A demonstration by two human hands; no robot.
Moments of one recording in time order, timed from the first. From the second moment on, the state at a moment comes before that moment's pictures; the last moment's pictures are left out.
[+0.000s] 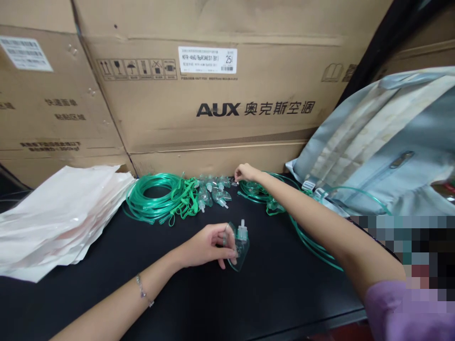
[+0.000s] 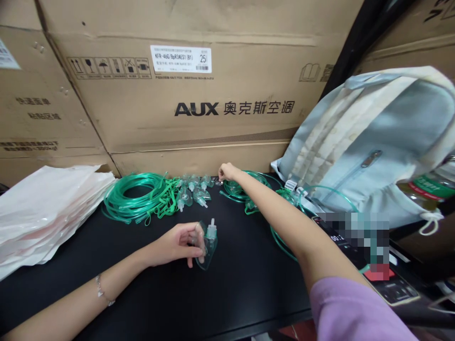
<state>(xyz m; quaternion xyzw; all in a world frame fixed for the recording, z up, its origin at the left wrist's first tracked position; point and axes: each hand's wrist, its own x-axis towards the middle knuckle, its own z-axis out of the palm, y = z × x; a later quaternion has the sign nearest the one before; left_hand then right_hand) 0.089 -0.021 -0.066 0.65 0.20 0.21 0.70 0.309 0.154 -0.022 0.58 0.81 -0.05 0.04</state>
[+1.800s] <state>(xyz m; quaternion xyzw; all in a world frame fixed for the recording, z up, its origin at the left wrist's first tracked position) 0.132 0.076 -0.023 0.96 0.26 0.11 0.00 0.306 0.003 -0.043 0.64 0.70 -0.07 -0.32</state>
